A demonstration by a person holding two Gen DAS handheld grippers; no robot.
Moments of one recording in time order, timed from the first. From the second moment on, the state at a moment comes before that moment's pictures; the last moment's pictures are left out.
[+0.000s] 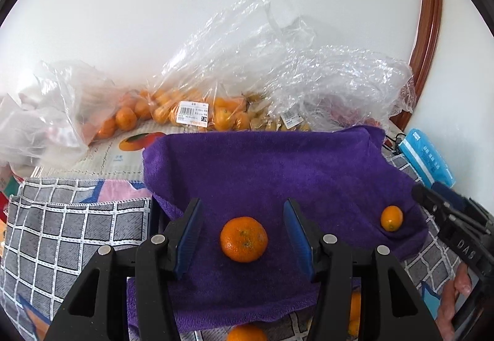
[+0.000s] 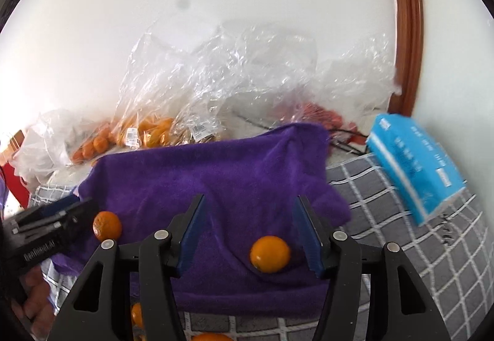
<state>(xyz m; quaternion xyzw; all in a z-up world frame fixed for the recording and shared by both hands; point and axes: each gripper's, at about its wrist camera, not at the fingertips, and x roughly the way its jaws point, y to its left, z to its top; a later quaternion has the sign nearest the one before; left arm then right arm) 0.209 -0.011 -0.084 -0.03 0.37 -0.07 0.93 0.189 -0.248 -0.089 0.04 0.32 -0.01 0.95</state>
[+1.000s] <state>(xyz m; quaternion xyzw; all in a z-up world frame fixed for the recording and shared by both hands) 0.116 0.048 -0.119 -0.04 0.43 -0.08 0.90 0.109 -0.213 -0.135 0.07 0.42 0.02 0.91</state>
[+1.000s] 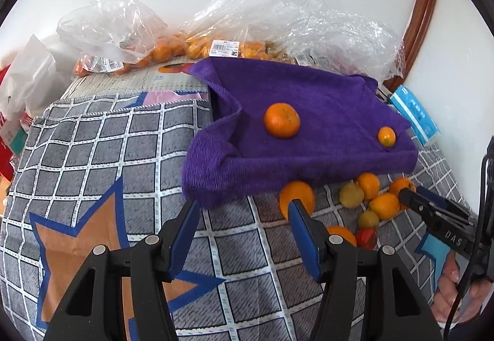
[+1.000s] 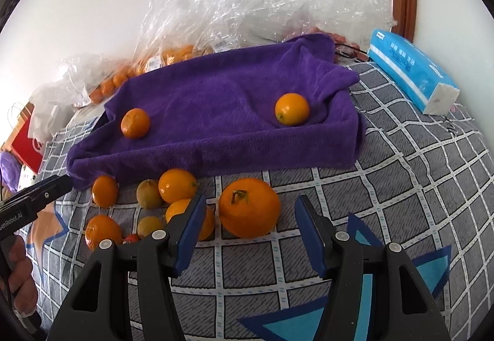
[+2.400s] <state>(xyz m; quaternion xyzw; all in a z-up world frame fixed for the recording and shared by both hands) 0.106 0.055 -0.145 -0.07 0.43 -0.10 0.90 0.118 -0.208 -0.153 0.03 0.43 0.02 0.90</state>
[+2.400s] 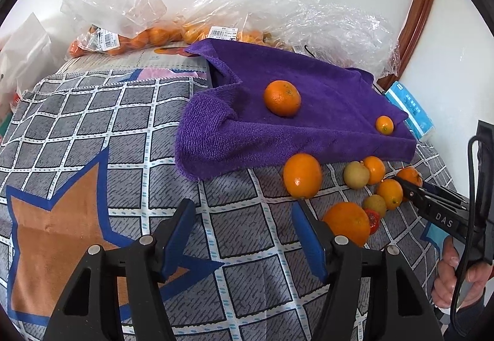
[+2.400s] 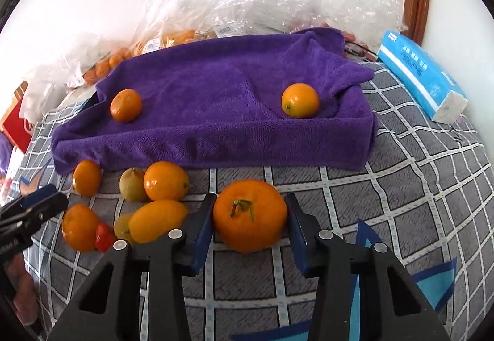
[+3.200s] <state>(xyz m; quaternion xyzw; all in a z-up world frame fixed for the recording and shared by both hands) 0.133 0.009 -0.132 -0.06 0.45 -0.12 0.88 0.098 -0.247 -0.146 0.05 0.40 0.00 0.92</state>
